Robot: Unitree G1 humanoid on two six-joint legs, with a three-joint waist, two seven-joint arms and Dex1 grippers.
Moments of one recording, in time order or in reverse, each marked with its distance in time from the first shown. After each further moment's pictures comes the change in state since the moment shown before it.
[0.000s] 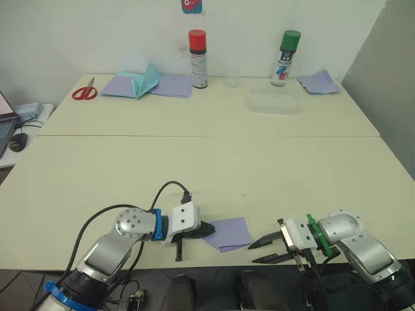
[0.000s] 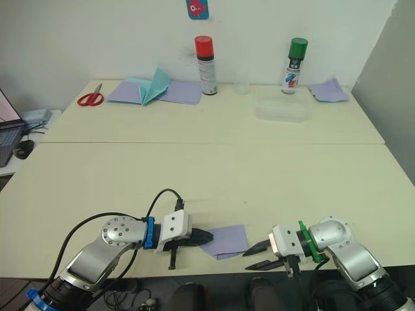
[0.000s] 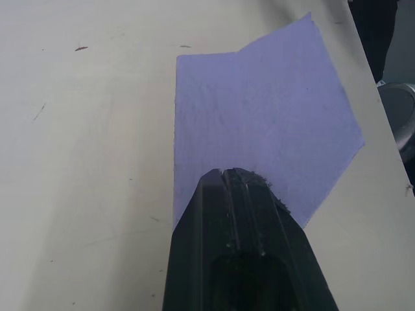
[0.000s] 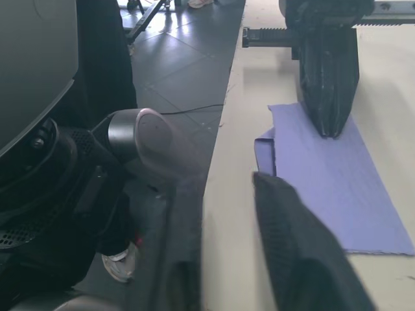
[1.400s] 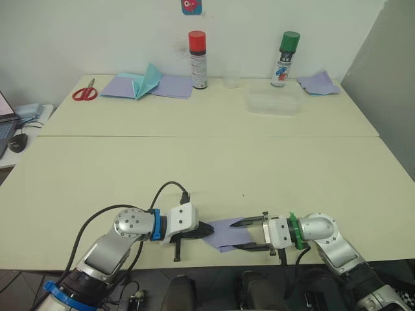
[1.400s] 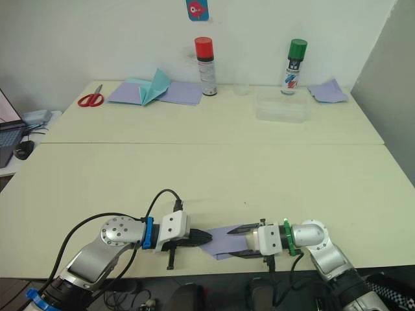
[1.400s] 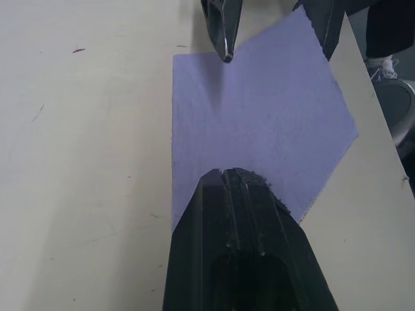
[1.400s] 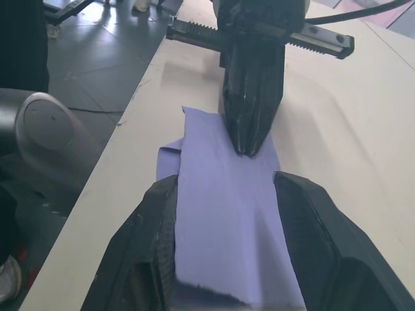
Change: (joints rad) left arm -0.002 0.000 0.006 0.037 -0.001 -0.042 -0.024; right arm -0.091 0.222 0.061 0.318 -0.209 -0.422 -0.183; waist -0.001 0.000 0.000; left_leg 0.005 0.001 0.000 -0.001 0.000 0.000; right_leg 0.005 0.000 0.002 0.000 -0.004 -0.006
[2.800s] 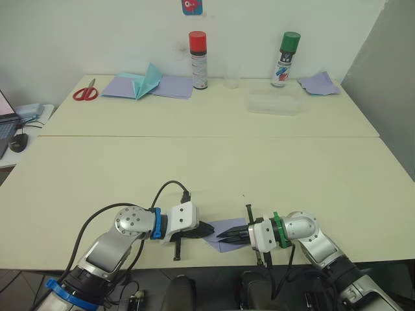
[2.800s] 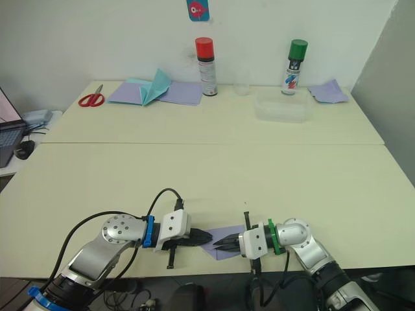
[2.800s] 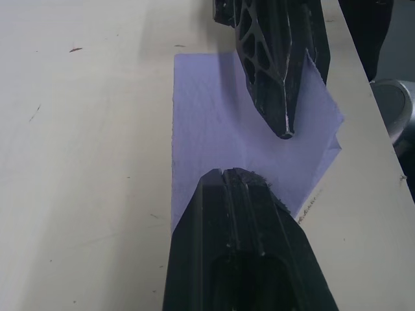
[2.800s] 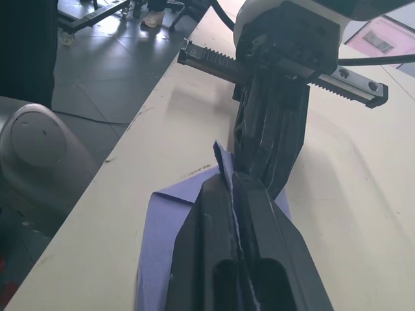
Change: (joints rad) left arm -0.016 -0.007 0.000 0.011 0.001 0.012 -0.018; right arm -0.076 0.075 0.076 0.109 -0.036 -0.113 -0.027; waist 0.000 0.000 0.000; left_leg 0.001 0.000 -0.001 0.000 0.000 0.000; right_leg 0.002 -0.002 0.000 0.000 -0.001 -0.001
